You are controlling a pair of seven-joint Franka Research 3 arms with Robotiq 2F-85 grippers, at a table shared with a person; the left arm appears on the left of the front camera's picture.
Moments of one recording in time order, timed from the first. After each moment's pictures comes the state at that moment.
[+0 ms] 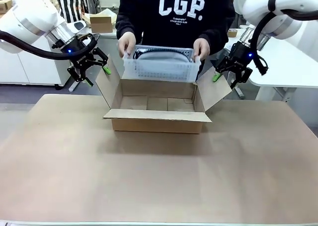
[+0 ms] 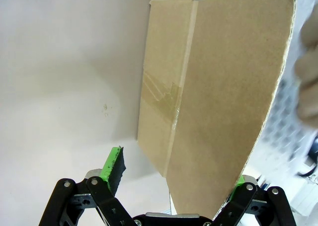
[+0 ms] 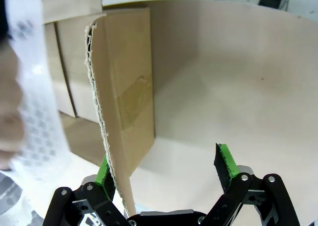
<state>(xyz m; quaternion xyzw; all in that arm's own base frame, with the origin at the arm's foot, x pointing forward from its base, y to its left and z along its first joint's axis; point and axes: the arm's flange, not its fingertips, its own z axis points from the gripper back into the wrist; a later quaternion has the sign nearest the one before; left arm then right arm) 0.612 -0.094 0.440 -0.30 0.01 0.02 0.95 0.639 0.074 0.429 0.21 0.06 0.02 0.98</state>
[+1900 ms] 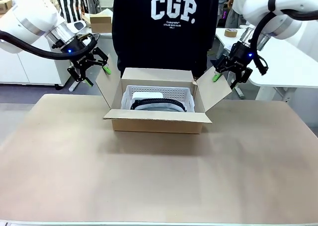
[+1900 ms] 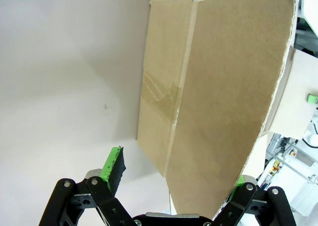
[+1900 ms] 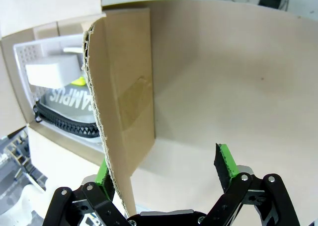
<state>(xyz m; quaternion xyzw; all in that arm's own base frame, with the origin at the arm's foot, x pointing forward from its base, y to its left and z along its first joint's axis) 0.612 -0.094 0.440 -0.30 0.01 0.02 0.95 0.639 0.074 0.429 0.21 0.06 0.02 0.98</state>
